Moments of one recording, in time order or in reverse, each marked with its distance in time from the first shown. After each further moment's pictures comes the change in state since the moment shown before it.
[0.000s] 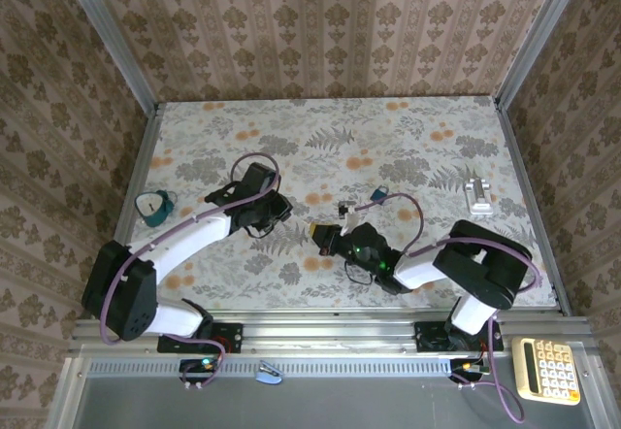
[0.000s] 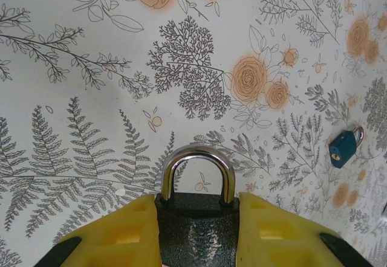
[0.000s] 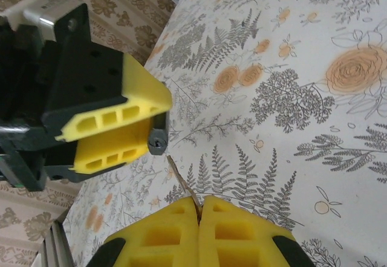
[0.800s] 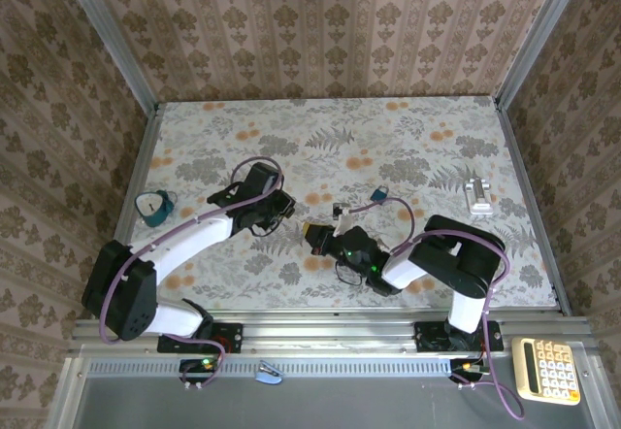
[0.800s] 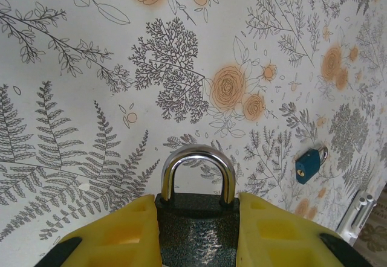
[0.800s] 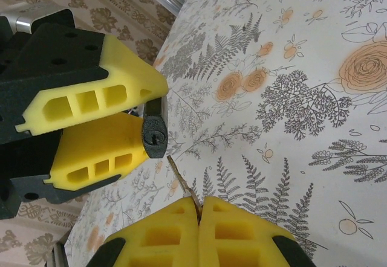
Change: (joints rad) left arm -0.028 0.001 -0.001 0.055 -0.024 -0.171; right arm 0.032 0.131 0.050 0.125 0.066 0.044
